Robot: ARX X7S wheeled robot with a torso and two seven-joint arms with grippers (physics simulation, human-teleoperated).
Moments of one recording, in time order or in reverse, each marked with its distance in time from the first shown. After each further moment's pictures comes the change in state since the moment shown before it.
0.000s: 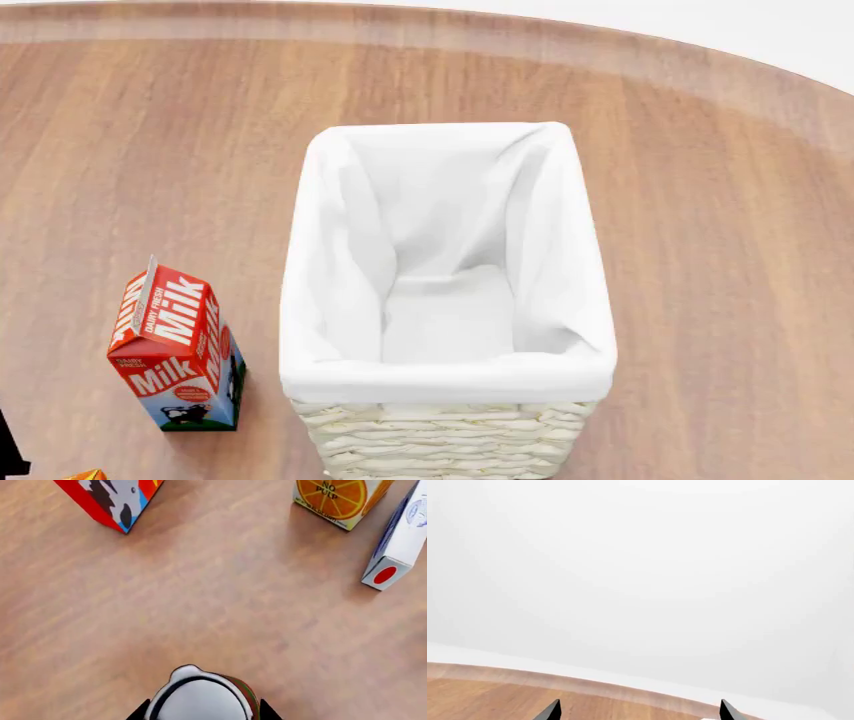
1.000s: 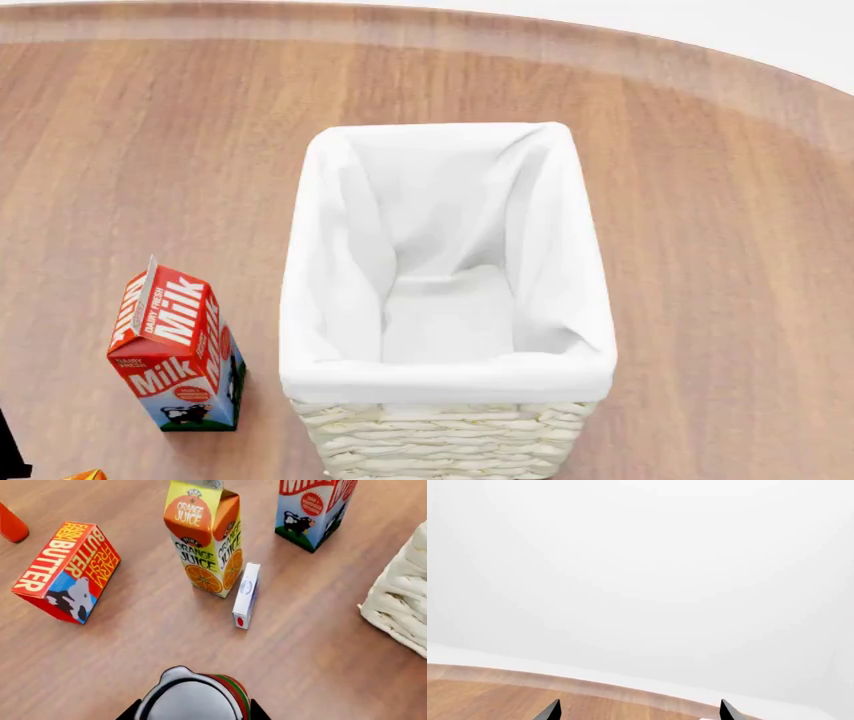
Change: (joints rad) left arm 0.004 -0.014 0.015 0.007 0.000 0.009 -0.016; right arm 0.064 0.308 0.111 -0.437 -0.006 -0.105 0.293
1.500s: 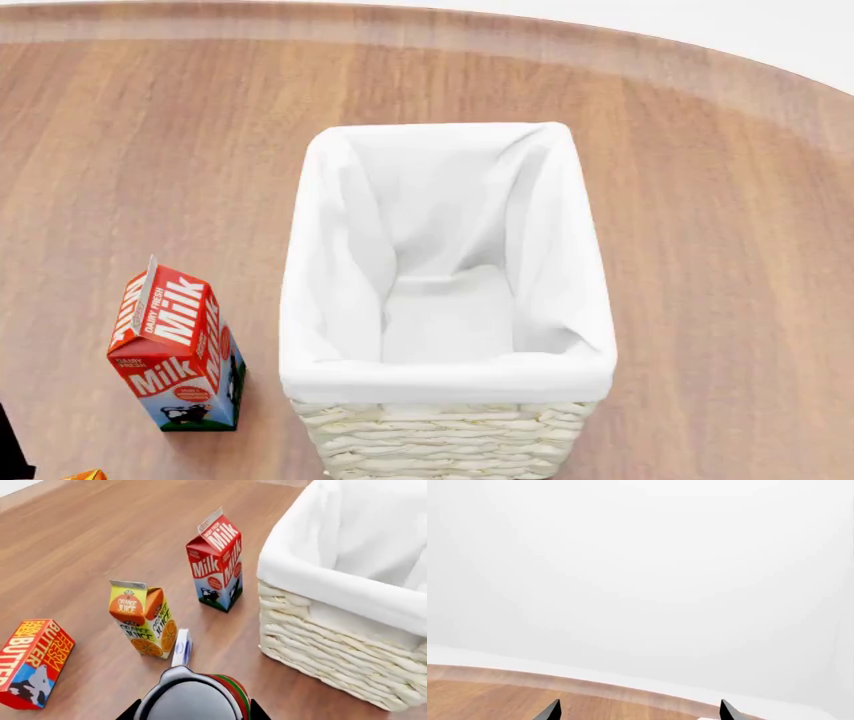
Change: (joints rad) left arm -0.001 -0.007 0.012 0.004 0.004 -0.001 -0.010; right arm -0.003 0.281 0.056 -0.352 -0.148 -0.119 0.246
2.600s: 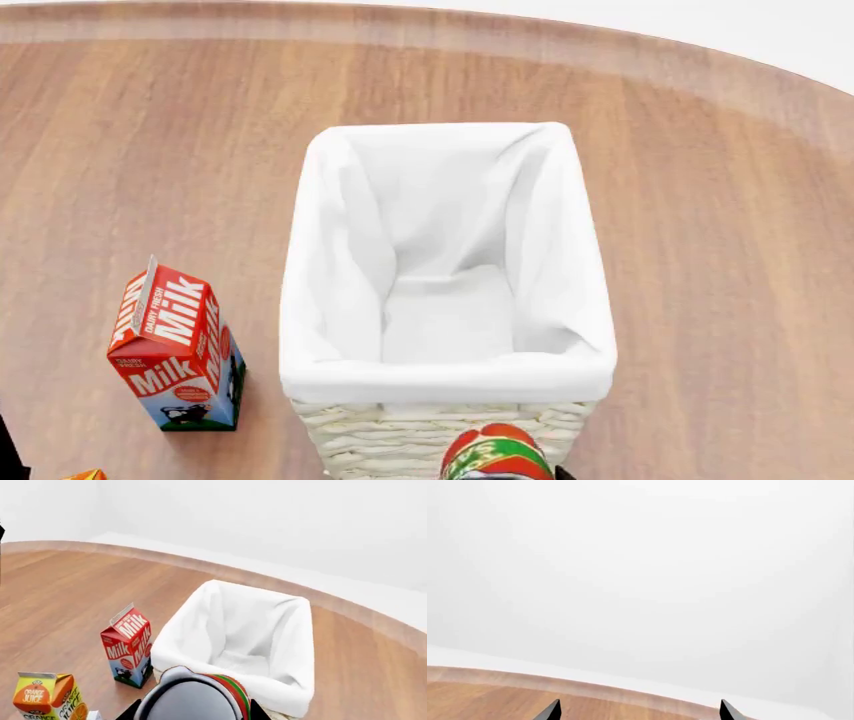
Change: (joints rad) left arm 0.004 -0.017 0.005 0.006 -0.011 0.014 -0.014; right arm 1.041 -0.021 -1.327 -0.102 -0.504 -0.783 0.447
